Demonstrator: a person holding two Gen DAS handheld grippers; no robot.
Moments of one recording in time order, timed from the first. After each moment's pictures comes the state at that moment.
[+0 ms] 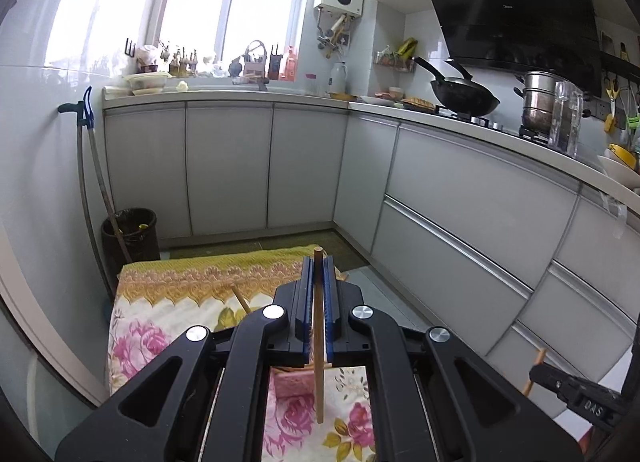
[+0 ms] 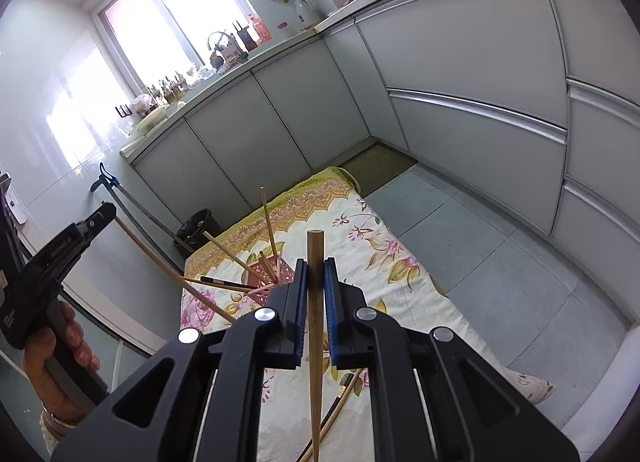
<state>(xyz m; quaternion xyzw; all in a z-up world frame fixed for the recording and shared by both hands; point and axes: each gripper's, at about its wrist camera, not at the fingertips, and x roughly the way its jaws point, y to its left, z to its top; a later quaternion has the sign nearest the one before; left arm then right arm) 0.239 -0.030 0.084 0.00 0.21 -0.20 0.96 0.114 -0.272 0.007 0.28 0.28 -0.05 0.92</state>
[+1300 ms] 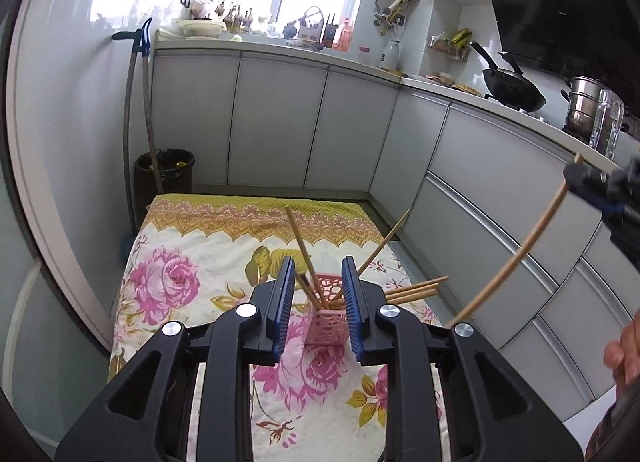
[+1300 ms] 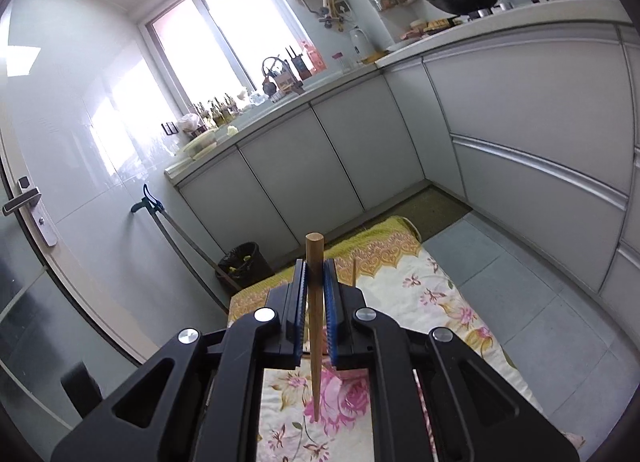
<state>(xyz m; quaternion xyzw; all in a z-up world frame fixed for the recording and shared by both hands) 0.218 0.032 0.009 -0.06 0.27 -0.13 0.95 0.199 -0.212 0.089 0.25 0.20 0.01 0.95</state>
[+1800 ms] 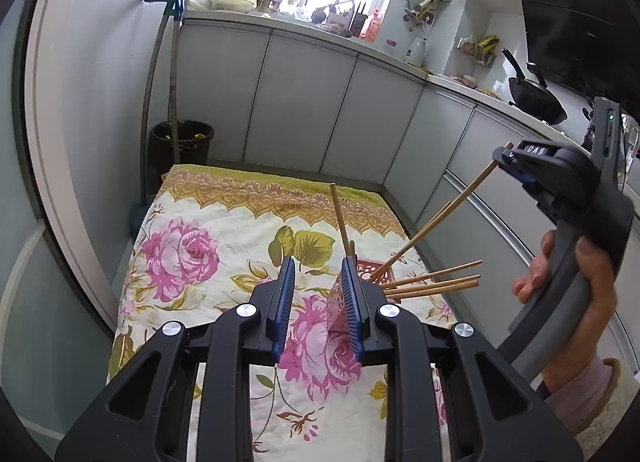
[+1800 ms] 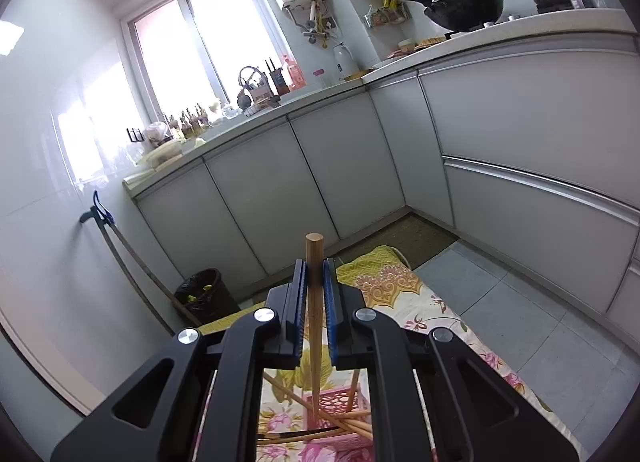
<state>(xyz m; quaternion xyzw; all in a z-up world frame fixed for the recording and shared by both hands) 0.232 0.076 -0.016 -0.10 0.30 -0.11 0.94 0.312 -0.172 0.018 0.20 0.18 -0.07 0.96</state>
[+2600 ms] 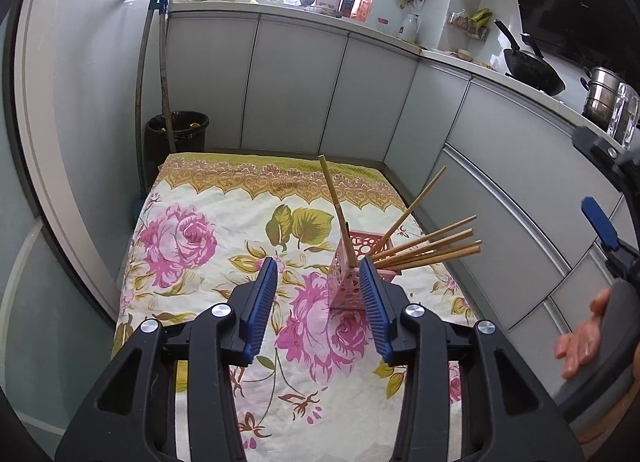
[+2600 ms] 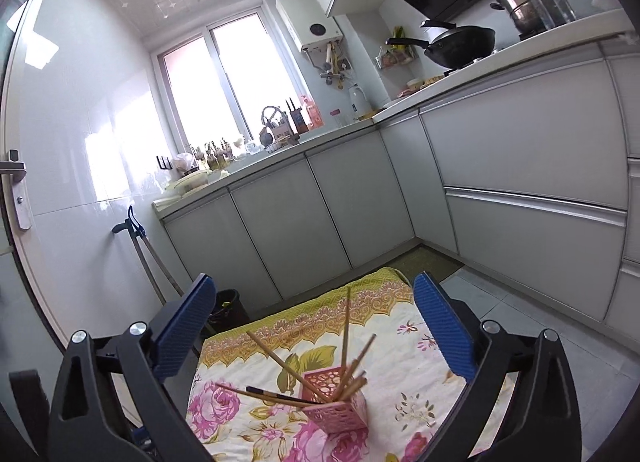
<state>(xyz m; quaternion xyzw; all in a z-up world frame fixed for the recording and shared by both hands) 0.222 0.055 -0.026 -0.06 0.32 -0.12 0.94 0.173 -0.189 0.014 0.21 0.10 -0.05 0.97</state>
